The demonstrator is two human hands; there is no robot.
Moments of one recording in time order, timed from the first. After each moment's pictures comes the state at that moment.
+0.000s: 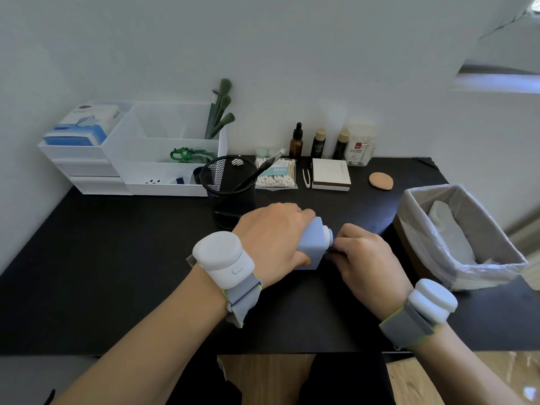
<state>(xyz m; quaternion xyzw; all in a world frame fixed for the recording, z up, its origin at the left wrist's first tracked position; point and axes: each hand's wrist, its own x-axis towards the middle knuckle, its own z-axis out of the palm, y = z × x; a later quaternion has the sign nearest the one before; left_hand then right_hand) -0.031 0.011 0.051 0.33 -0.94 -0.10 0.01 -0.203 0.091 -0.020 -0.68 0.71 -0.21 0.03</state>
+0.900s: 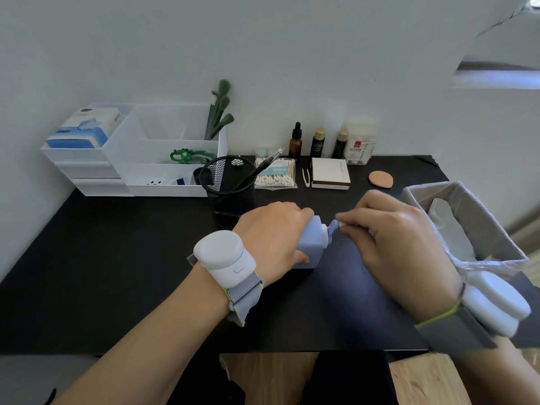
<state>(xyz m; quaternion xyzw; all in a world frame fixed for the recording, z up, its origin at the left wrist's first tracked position) -0.034 0.011 0.053 0.34 -0.94 -0.09 -0.01 -0.199 0.105 0.043 -0.68 0.66 -0.31 -0.08</state>
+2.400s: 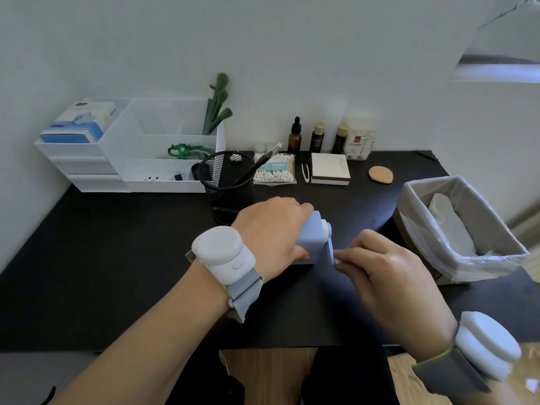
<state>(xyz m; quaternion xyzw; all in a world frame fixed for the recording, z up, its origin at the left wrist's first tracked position) -0.035 0.012 0.053 0.34 -0.94 -0.09 -0.01 -0.191 0.136 0.008 -0.69 0.68 -0.25 -0.02</state>
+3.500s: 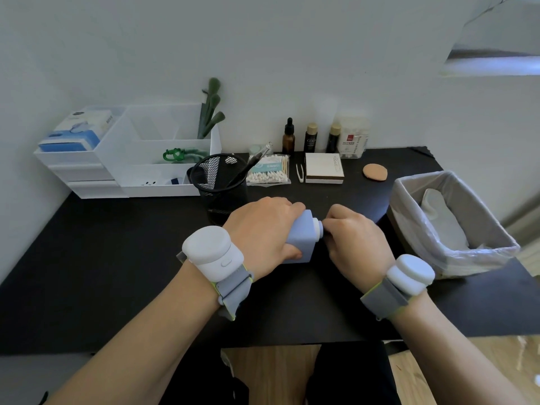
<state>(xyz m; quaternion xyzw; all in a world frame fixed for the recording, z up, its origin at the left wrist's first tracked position) -0.035 0.009 0.050 0.33 -0.94 -0.09 0.00 -0.201 0.077 -0.012 -0.67 0.72 -0.17 0.00</state>
